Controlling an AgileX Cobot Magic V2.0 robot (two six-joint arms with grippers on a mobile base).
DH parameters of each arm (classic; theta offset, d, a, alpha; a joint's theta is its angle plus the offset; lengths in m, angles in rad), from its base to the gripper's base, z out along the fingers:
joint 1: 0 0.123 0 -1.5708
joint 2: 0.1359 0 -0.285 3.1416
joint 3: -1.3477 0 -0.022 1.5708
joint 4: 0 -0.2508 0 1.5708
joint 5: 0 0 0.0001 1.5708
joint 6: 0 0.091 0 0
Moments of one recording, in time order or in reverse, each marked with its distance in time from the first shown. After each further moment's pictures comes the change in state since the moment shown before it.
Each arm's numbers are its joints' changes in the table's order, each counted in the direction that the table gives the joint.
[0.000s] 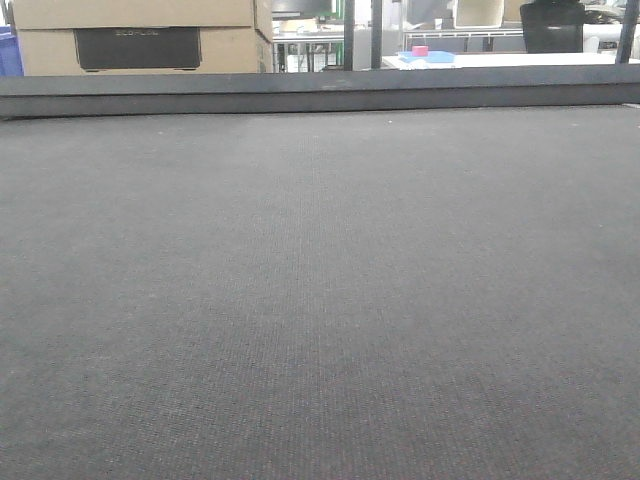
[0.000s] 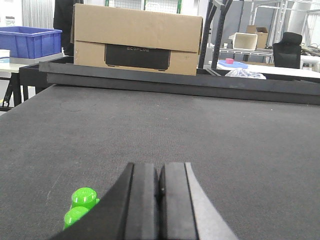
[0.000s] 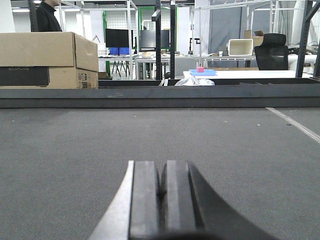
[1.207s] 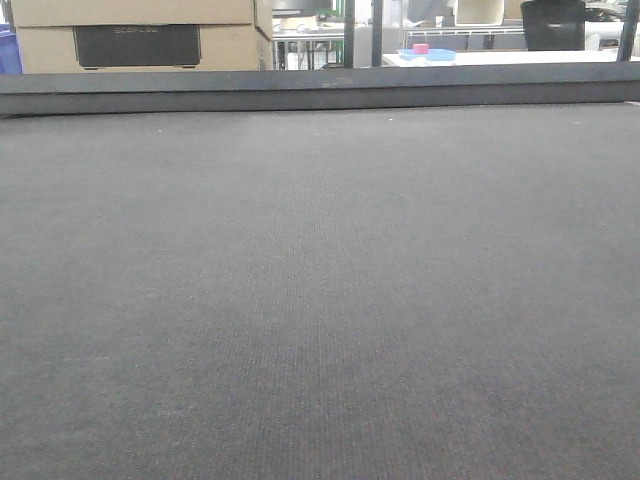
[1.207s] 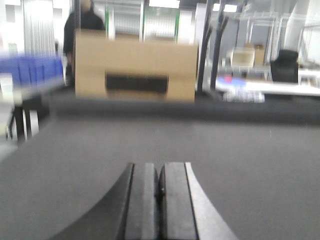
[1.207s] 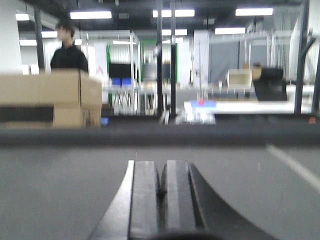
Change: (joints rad) left arm 0.000 -0.002 0.164 -0.057 0.052 0.000; right arm 0.000 -0.003 0.199 0.000 0.038 0.000
